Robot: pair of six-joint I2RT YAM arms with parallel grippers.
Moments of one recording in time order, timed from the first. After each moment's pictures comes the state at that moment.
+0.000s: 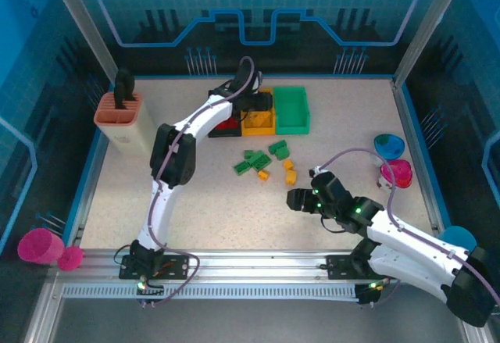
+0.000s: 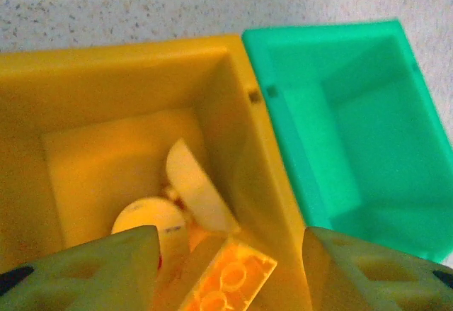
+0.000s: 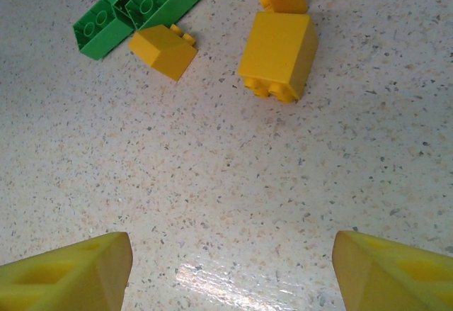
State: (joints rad) left arm -0.43 2.32 2.02 -0.49 0.11 -0.41; right arm 0.75 0.84 0.45 -0.43 0.07 0.74
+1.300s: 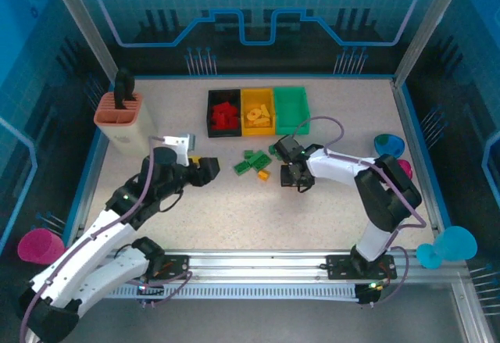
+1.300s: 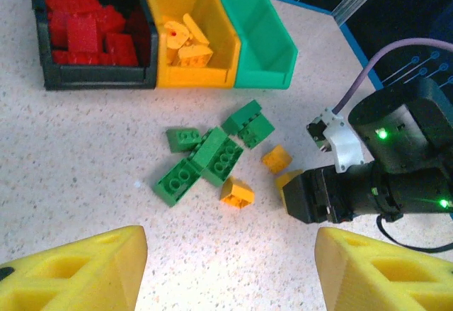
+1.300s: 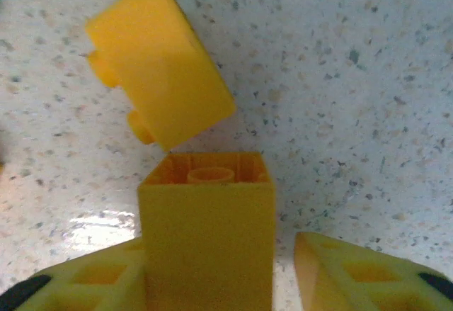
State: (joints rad) left arm -0.53 0.75 0.71 -0.44 0.05 -0.55; right arm 0.62 1.72 1.00 -0.63 0.16 0.63
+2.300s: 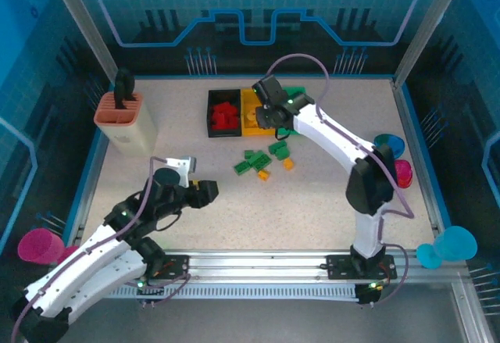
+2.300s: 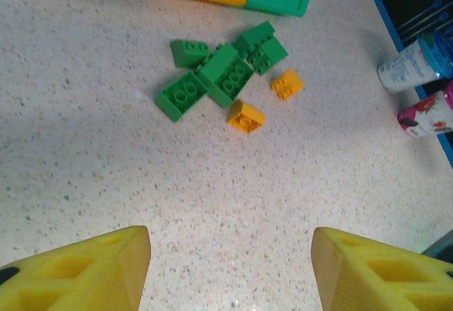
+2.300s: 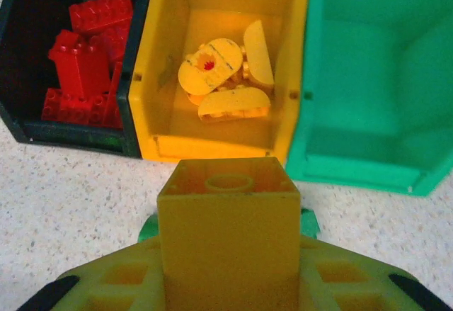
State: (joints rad) left arm -0.65 0.61 0.56 -0.55 0.02 -0.66; right arm 0.62 1.95 1.82 -0.86 0.25 0.41
